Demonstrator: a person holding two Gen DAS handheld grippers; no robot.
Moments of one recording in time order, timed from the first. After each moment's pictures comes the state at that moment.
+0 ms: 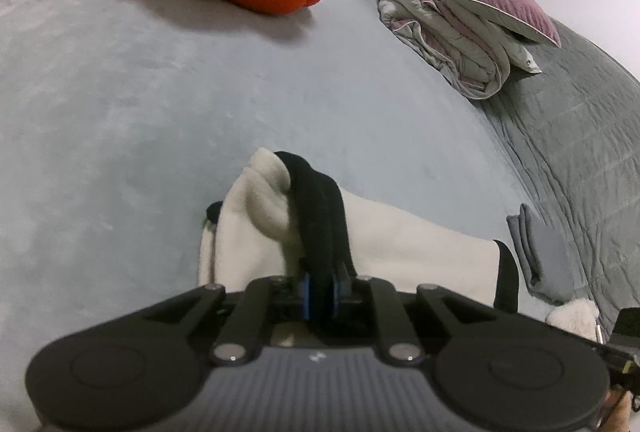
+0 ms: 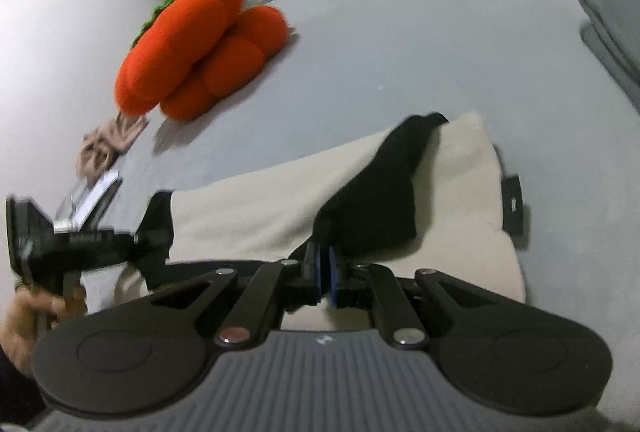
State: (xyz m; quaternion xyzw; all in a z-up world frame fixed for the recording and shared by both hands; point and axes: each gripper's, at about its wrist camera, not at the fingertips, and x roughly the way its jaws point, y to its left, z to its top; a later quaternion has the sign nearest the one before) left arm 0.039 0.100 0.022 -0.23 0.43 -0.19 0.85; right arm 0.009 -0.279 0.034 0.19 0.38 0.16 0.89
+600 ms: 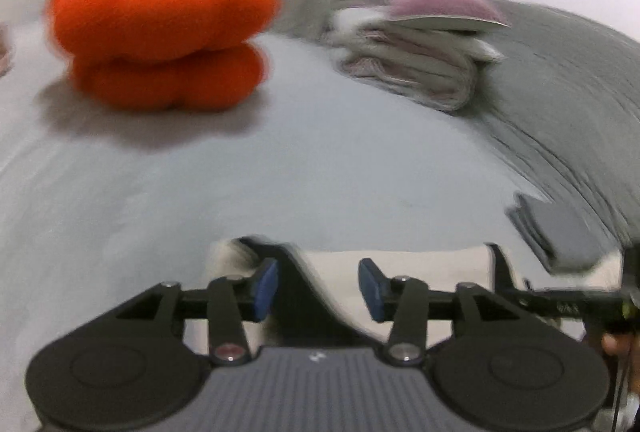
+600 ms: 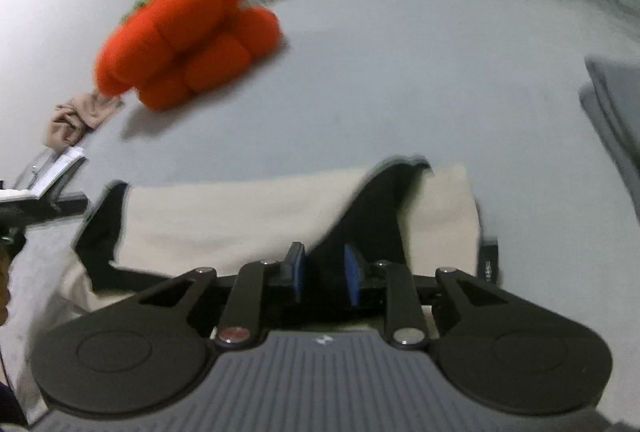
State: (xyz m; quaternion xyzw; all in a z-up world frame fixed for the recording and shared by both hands) left arm 0.015 0.062 0.065 -0.08 0.32 -0.21 0.92; right arm 0.030 -0.272 0.017 0.12 0.37 0.13 0.91
